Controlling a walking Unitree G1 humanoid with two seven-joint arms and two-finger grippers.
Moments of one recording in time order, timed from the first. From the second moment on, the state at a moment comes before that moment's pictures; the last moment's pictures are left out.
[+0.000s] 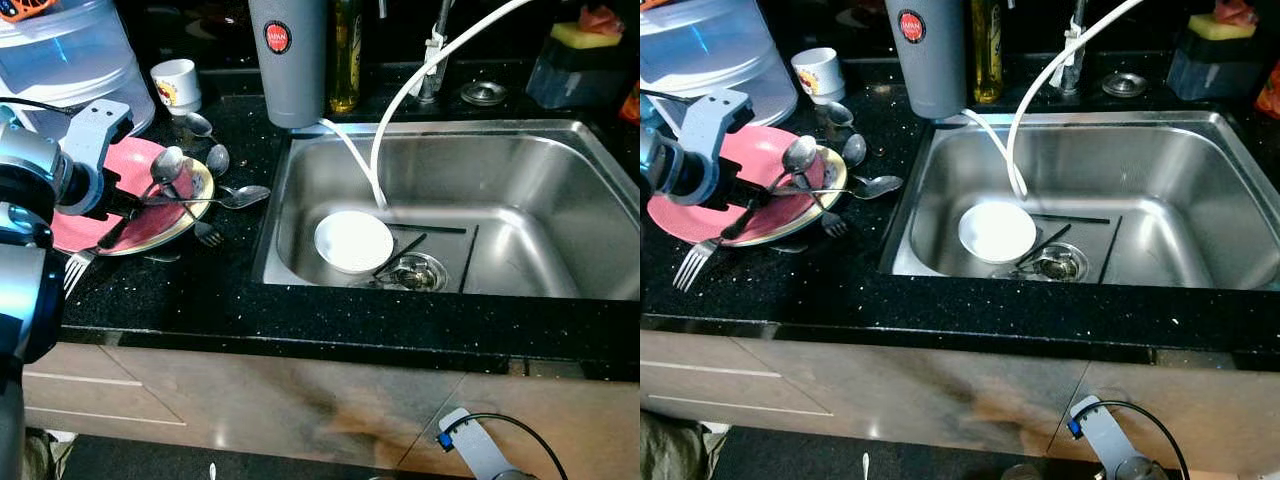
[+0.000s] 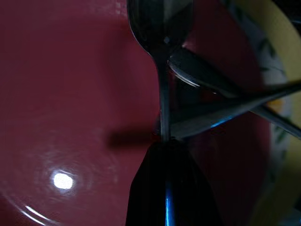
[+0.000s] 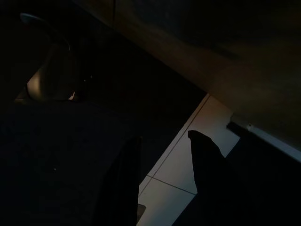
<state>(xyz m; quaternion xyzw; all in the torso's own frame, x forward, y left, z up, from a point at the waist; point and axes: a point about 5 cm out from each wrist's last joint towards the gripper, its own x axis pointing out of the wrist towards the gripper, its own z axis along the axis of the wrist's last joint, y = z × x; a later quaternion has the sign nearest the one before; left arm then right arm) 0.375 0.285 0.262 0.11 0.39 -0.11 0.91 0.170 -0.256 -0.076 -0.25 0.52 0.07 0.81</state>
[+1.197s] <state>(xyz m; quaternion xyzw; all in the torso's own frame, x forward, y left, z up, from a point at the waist) 0.339 0.186 0.347 -0.05 -0.07 -0.67 0.74 0.169 -0.254 -0.077 -0.25 0.52 0.07 0.81</state>
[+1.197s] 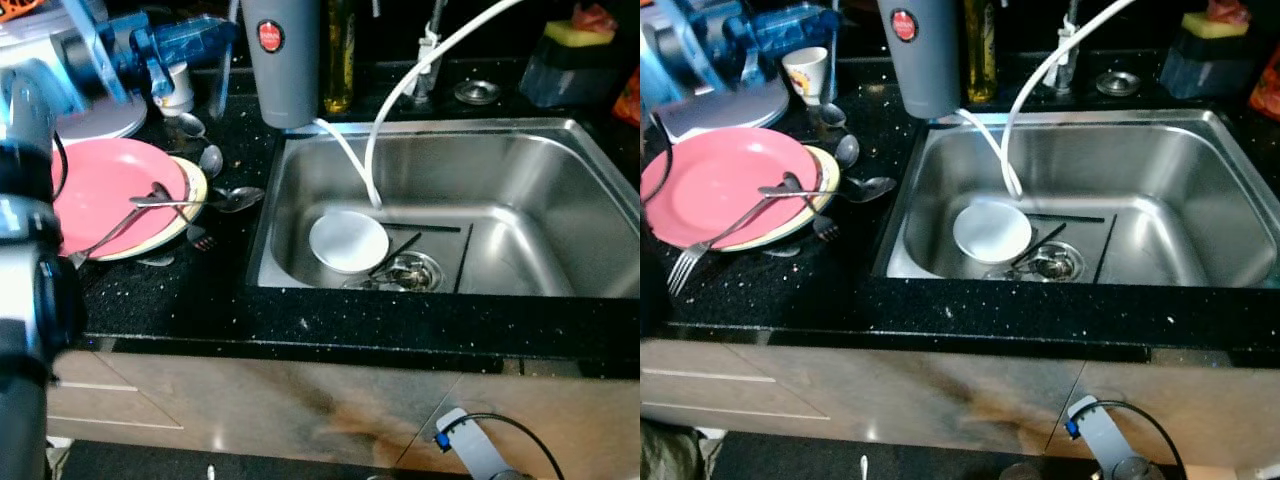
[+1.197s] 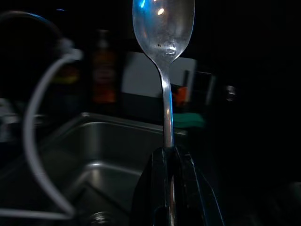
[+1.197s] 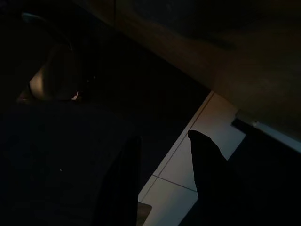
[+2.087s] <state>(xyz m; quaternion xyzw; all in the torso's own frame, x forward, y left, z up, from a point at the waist) 0.381 0.153 0.260 0.15 0.02 -0.47 0.87 0.159 -0.259 -0.080 -0.21 0.53 0.04 0.82</state>
